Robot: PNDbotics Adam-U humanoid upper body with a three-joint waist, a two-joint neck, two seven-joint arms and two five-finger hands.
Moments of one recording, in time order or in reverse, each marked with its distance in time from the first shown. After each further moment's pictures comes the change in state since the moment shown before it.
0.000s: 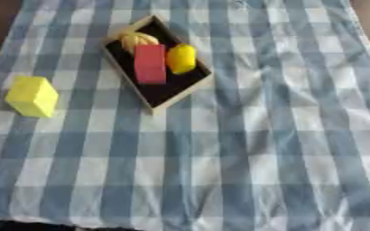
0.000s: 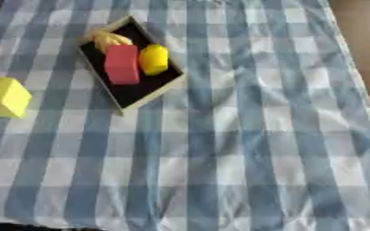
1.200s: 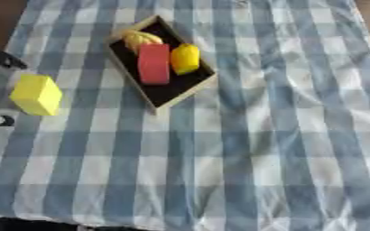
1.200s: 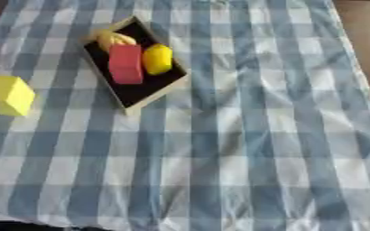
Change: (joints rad) left arm -0.185 -0.224 -0.055 0.414 -0.130 -0.119 0.009; right arm 0.024 0.040 -0.006 0.007 -0.003 0.032 -0.028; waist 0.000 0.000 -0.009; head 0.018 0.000
